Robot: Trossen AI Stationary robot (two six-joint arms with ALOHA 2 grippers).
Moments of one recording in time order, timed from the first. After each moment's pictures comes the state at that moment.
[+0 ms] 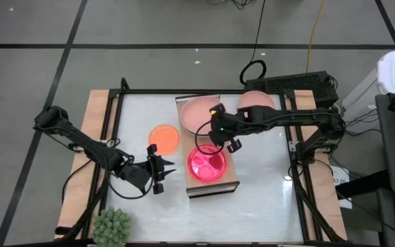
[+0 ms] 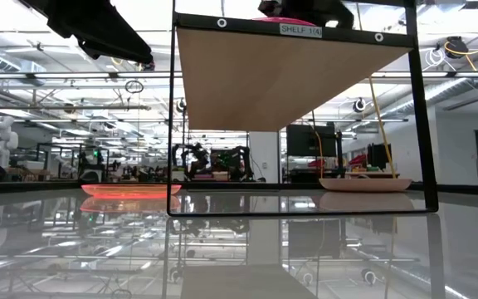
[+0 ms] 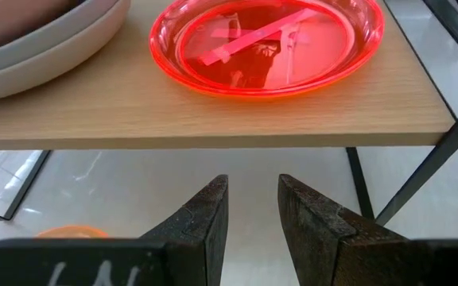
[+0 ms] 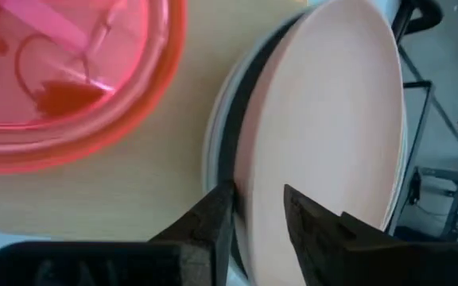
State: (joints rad) left arm -0.53 1.27 0.76 -0.17 -0.63 -0.37; right arm -0.01 1.63 1.58 -0.99 0.29 -0.67
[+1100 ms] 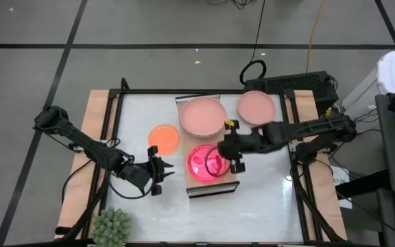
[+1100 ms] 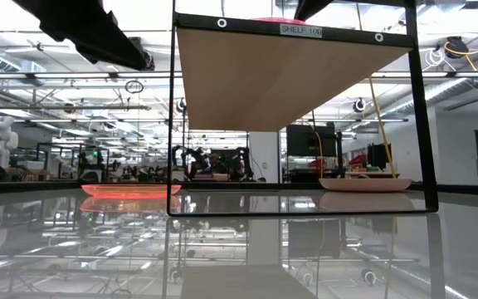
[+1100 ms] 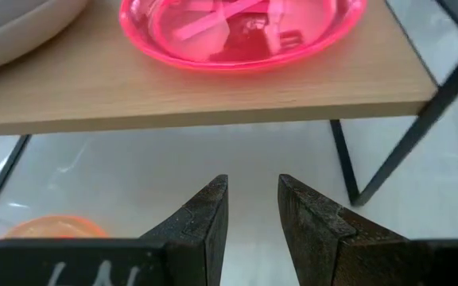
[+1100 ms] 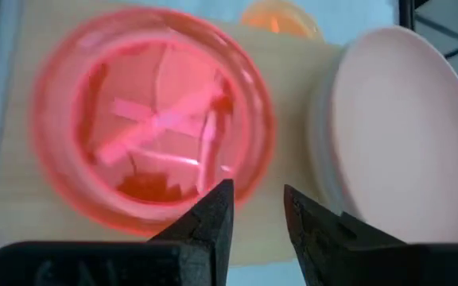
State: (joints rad) left arm -0.52 1.27 0.76 -0.21 -0.55 -0.37; right arm 0.20 1.51 1.51 -0.98 0.29 -0.10
